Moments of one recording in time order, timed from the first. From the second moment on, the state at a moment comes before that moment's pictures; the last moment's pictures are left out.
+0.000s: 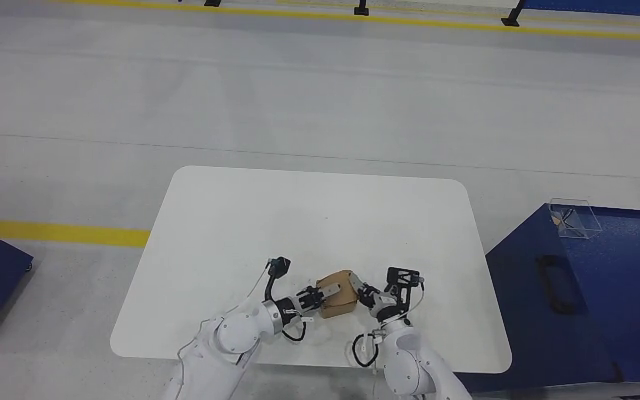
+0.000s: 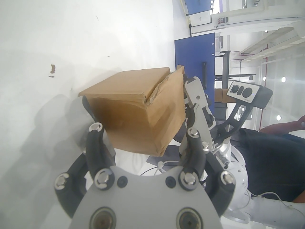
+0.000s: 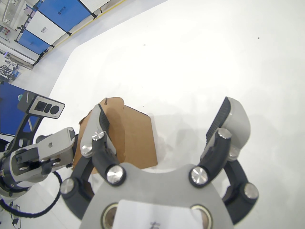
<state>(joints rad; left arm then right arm) 1.12 -1.39 -1.03 -1.16 0.18 -0.24 -0.56 -1.49 -1.36 1.21 -1.55 -0.88 0.17 -0.01</state>
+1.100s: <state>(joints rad) 1.12 -1.40 -0.99 -1.16 0.19 -0.21 -0.53 -1.49 -1.37 1.21 -1.53 -0.91 0.18 -0.02</state>
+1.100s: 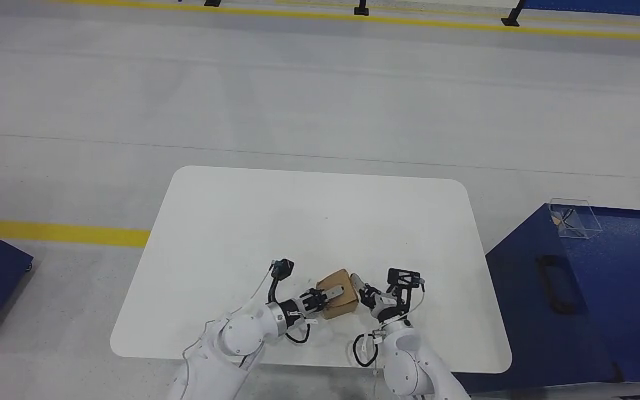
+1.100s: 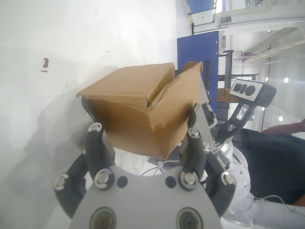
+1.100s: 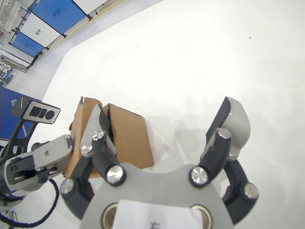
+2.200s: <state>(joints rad) 1.10 -1.40 -0.96 -1.15 0.20 -0.17 -0.50 -1.47 -1.37 1.23 -1.50 -0.93 0.12 0.06</state>
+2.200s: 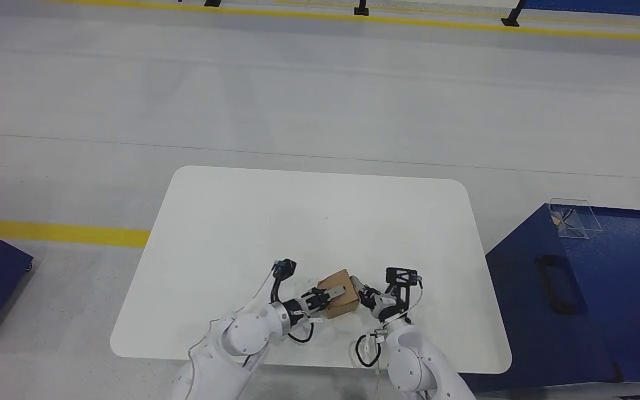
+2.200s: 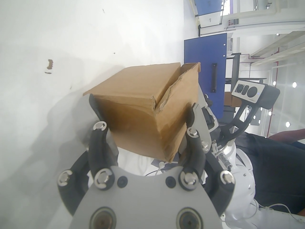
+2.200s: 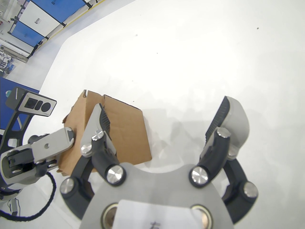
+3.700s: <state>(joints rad) 1.08 -1.41 -0.95 -1.14 0.21 -0.11 -0.51 -1.45 -1.37 1.30 -1.50 -0.86 0.08 0.13</state>
